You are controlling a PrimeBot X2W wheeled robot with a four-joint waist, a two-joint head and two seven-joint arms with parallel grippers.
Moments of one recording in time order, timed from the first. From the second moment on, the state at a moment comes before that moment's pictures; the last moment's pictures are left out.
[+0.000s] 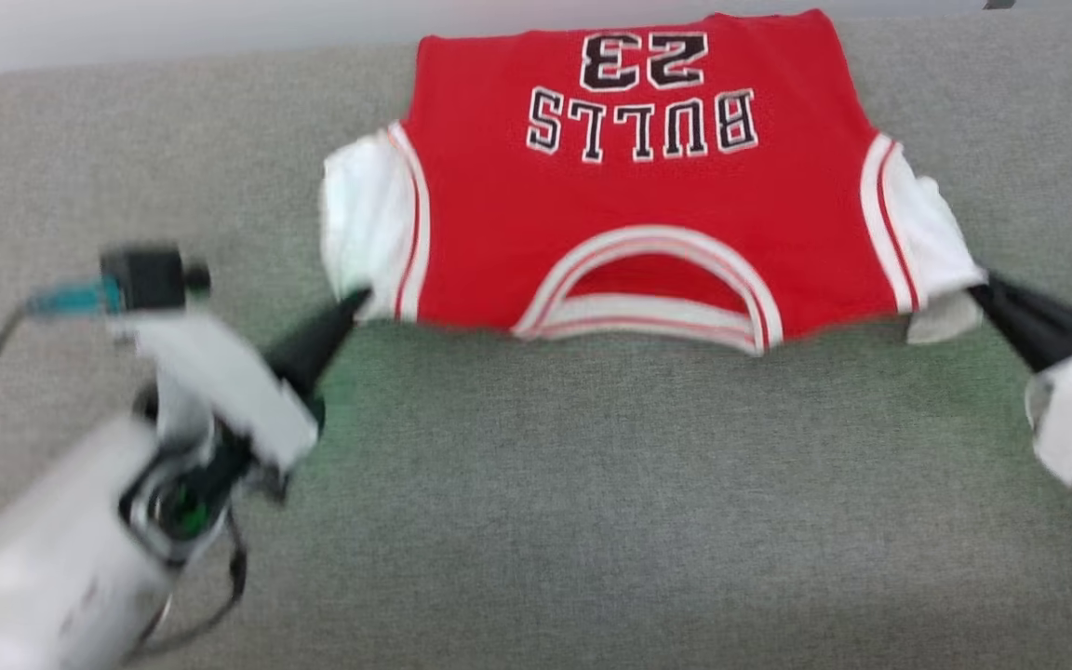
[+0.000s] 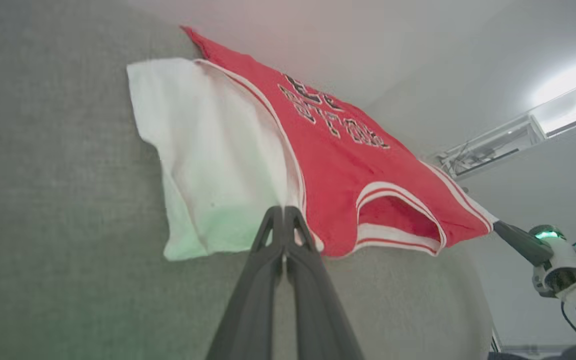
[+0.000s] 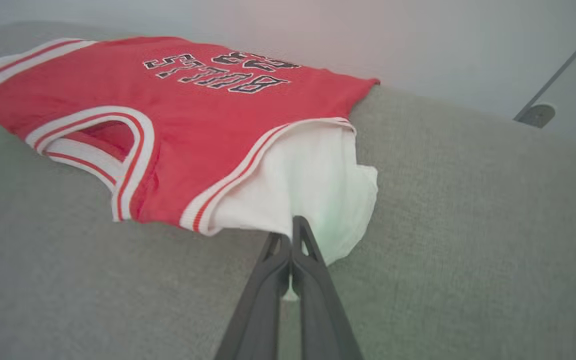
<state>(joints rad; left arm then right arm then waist) -0.78 0.65 -0.85 0.38 -1.53 -0.13 0.00 -0.63 -0.75 0.58 0.21 0.85 0.13 0.20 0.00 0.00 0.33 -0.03</state>
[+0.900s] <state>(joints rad) -0.25 1.11 -0.95 -0.33 -1.48 0.02 -0.14 0.14 -0.91 0.17 -0.39 0.78 0.13 0.62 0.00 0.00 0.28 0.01</state>
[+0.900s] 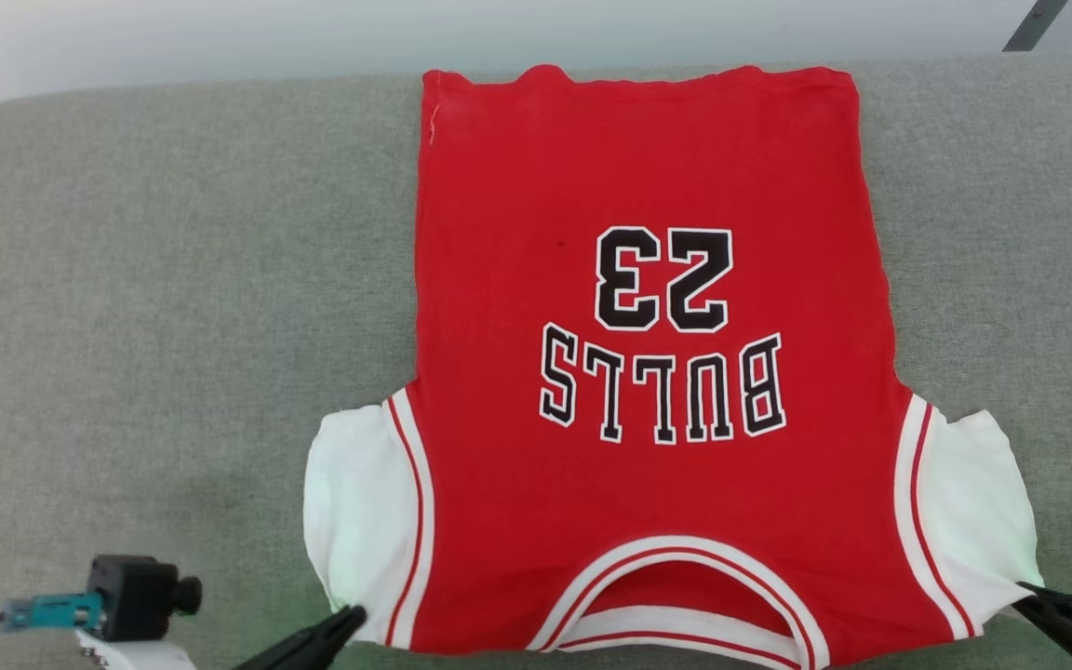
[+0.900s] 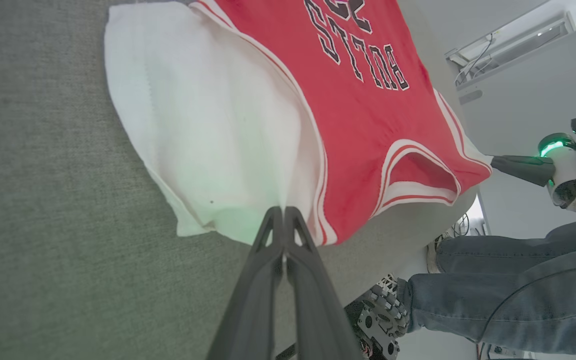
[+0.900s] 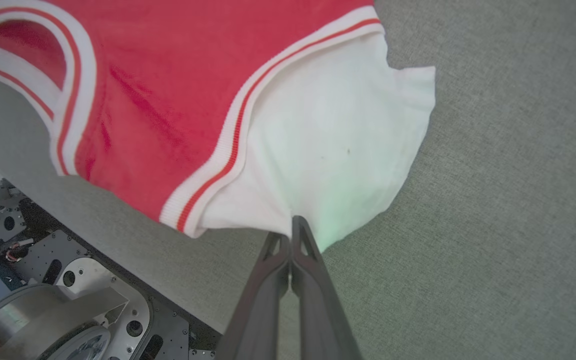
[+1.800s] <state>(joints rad) -0.34 0.75 -1.00 0.17 -1.49 -0.10 -0.12 -0.16 -0.81 0.60 -0.02 0.69 0.13 0.43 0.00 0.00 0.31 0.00</state>
